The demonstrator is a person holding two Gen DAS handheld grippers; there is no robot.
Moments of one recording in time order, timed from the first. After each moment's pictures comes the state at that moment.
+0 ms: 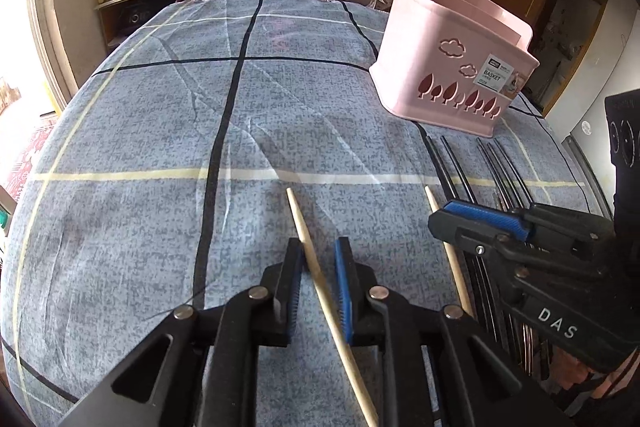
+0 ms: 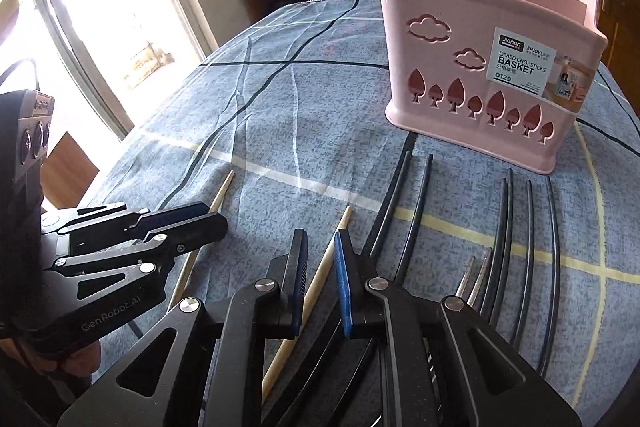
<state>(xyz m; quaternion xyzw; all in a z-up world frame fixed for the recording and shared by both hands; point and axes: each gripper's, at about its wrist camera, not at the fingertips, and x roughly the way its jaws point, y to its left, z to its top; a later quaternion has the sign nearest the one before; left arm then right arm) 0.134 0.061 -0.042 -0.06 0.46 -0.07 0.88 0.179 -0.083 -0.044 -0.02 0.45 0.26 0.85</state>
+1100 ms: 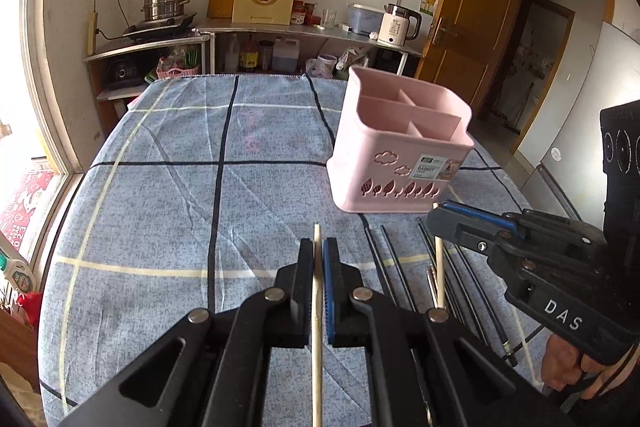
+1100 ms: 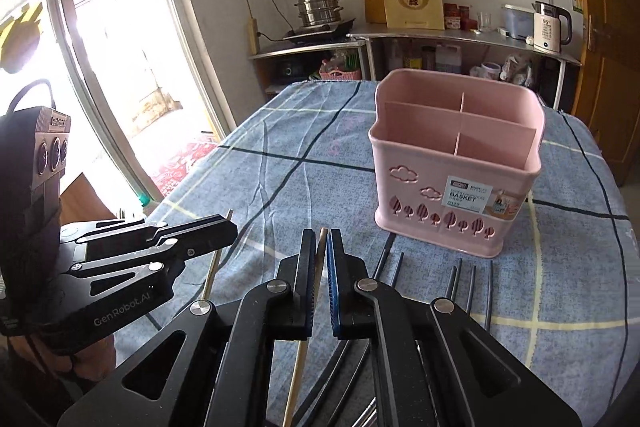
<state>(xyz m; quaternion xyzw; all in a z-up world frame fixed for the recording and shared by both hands) 0.124 0.062 0.050 -0.05 0.37 -0.11 0.92 0.157 -0.111 0.059 0.01 0.36 0.27 0.90</state>
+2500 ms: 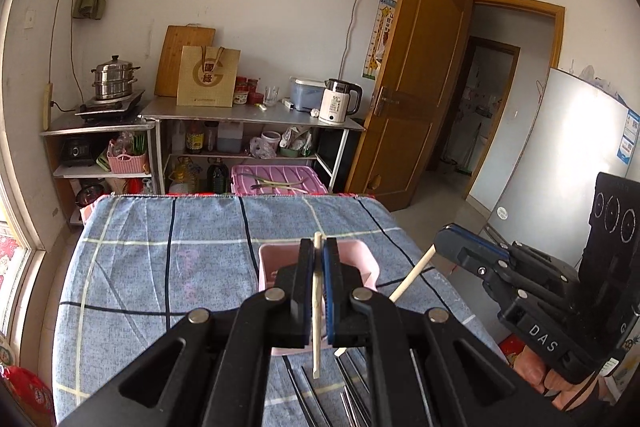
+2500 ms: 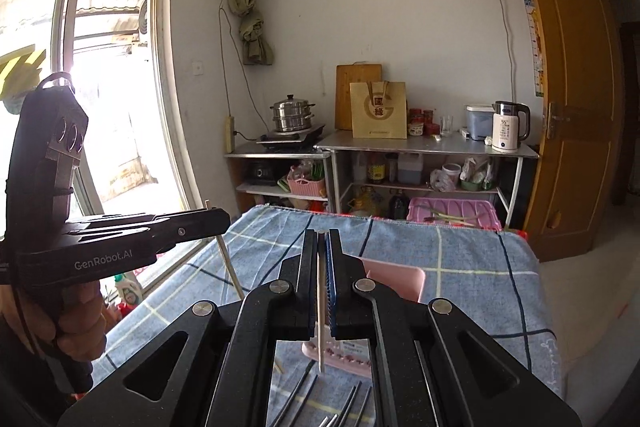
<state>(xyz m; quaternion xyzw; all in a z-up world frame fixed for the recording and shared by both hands) 0.187 0.023 0.191 -0.06 0.26 -0.19 0.94 0.182 -0.170 0.177 0.01 0.19 0.22 0.96</state>
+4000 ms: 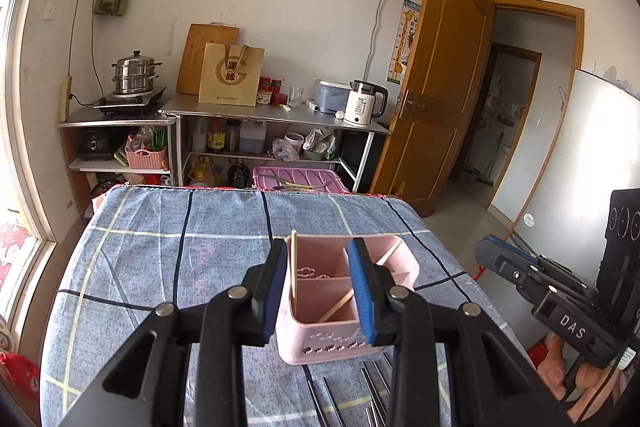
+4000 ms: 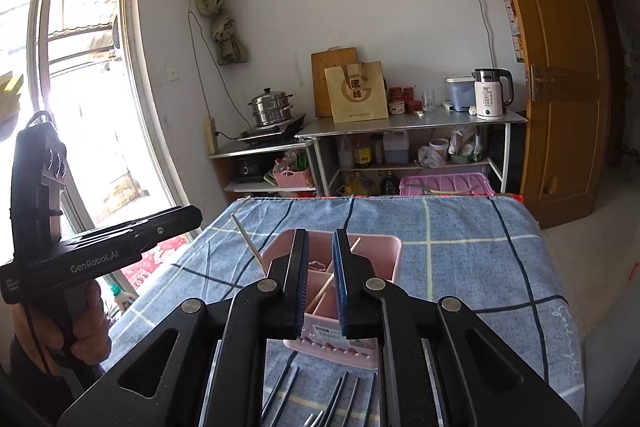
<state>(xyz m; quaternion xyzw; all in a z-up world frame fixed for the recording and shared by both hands) 0.188 0.025 0.144 -0.07 0.25 -0.15 0.95 0.195 -0.206 0.134 0.06 0.22 0.20 0.95</state>
